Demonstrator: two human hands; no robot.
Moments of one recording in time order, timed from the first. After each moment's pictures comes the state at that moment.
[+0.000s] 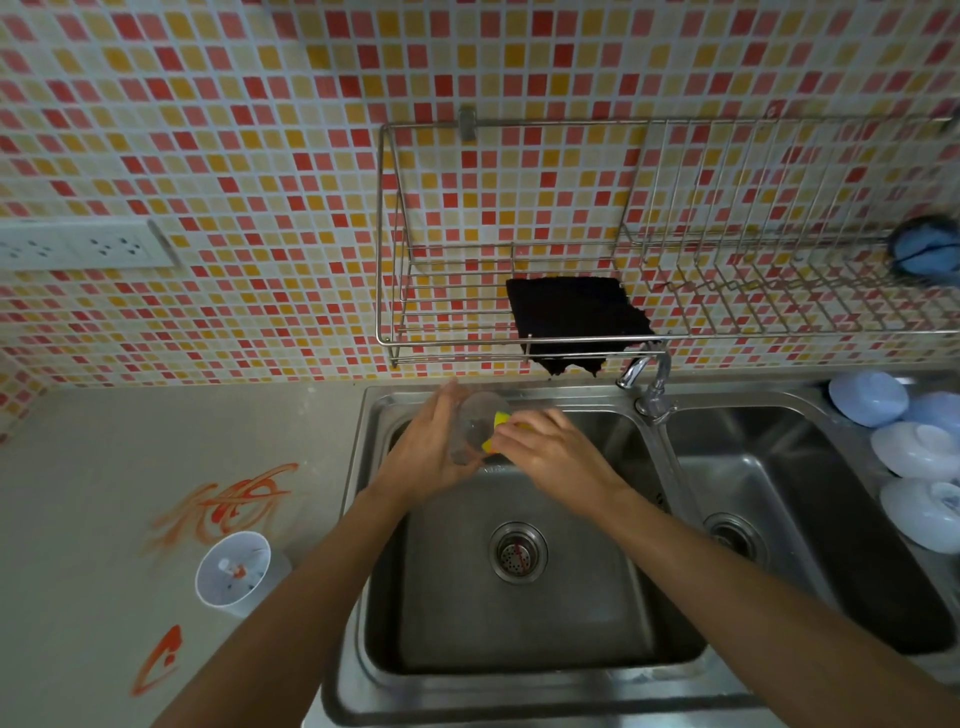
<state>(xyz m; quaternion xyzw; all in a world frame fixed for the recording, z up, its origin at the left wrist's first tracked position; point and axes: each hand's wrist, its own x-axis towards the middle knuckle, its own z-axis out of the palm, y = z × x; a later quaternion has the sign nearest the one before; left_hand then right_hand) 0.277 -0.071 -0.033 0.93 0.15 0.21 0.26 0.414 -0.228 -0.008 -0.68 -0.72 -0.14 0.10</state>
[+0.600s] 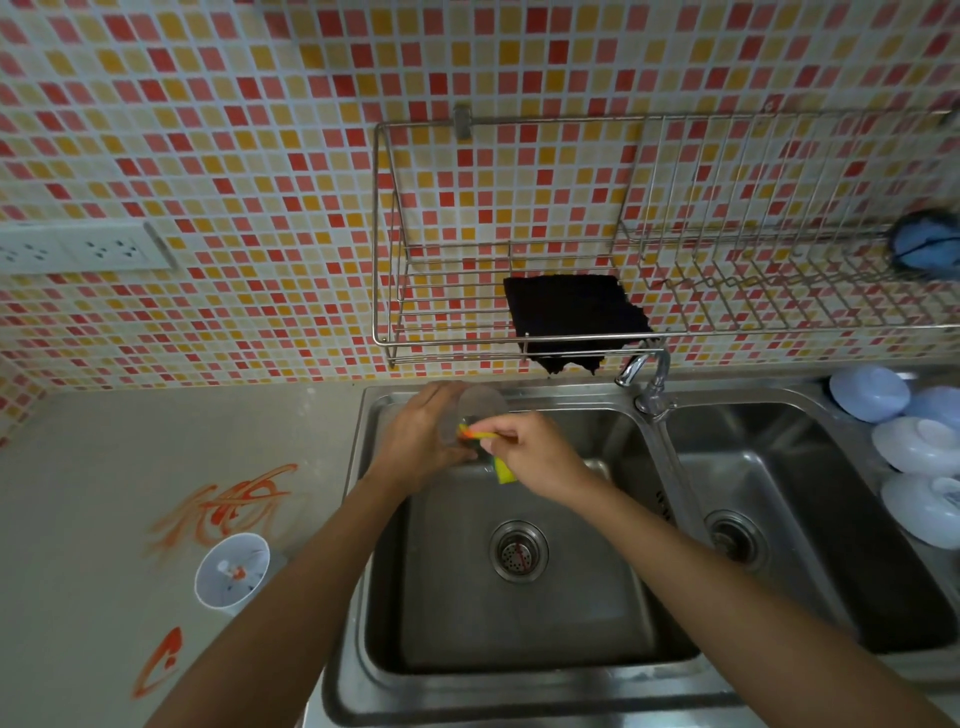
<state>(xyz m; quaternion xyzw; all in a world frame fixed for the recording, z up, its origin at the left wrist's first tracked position) 0.283 -0.061 -0.028 0.93 0.17 0.22 0.23 0.393 -0.207 0.008 -0.75 -0.49 0.23 0.38</state>
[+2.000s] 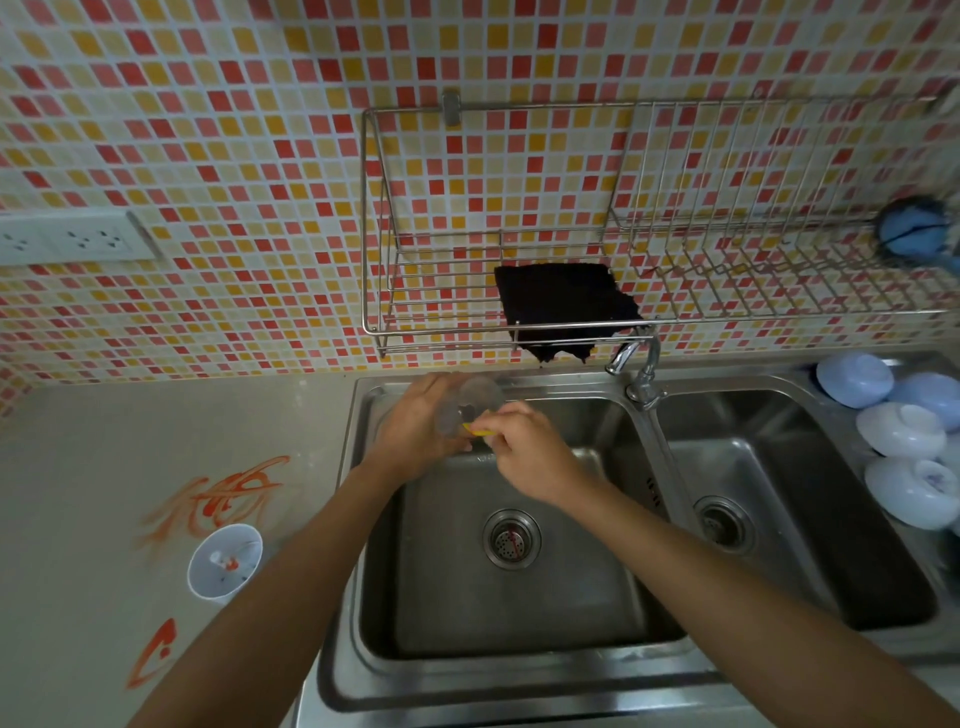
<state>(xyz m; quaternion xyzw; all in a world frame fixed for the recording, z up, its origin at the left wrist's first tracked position) 0.287 -0.065 -0.025 0.93 0.18 0.19 0.25 0.394 -0.215 -0.006 -0.77 -0.55 0.11 0.30</state>
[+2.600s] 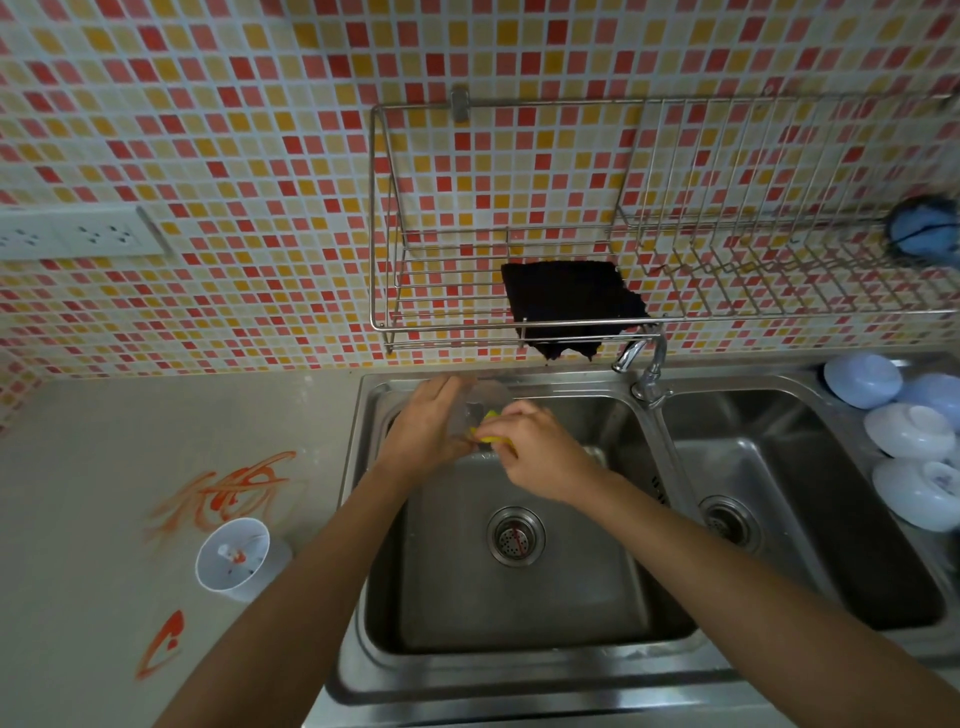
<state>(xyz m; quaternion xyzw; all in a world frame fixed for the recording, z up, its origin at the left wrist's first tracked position) 0.287 -0.070 -0.033 0.94 0.17 0.20 0.21 0.398 -0.220 -0.007 -0.76 -0.61 0.08 0.22</state>
